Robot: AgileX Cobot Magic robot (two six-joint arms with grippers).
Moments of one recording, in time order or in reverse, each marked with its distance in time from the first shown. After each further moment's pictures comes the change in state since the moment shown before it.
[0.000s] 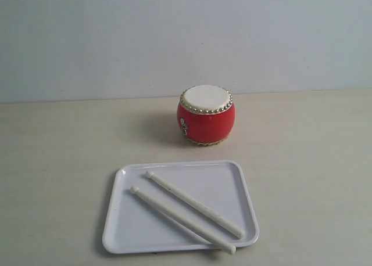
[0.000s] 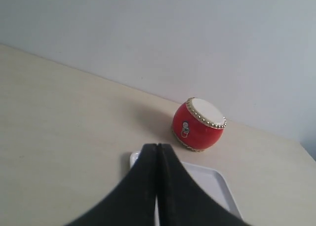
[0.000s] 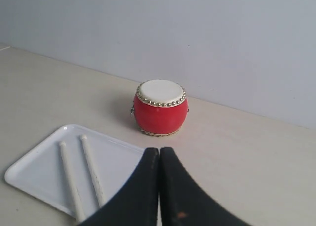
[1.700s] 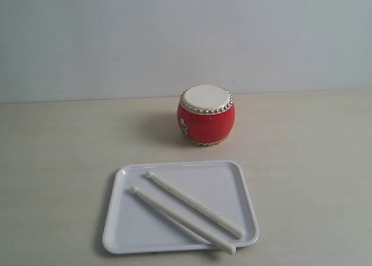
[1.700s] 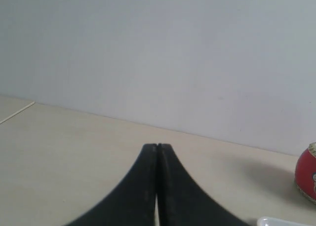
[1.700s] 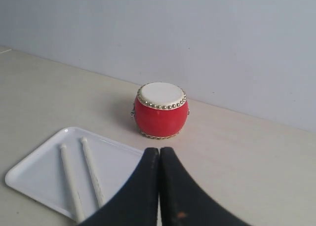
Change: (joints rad) left arm 0.000 -0.001 0.426 0.520 -0.684 -0.192; right arm 0.000 0.000 0.000 0.000 -0.011 0.000
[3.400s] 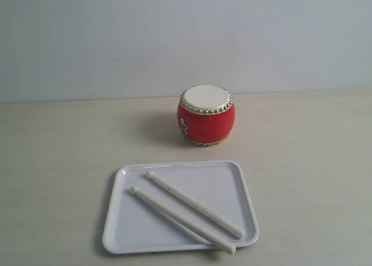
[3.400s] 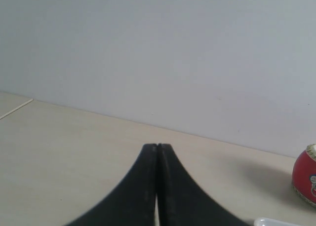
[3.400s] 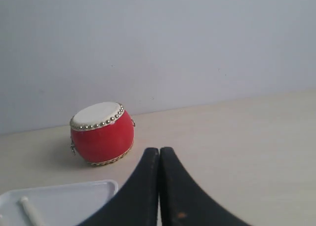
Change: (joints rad) left arm 0.000 0.000 0.001 0.002 0.002 -0.014; right arm -0.460 -0.144 0.474 0.259 -0.510 0.013
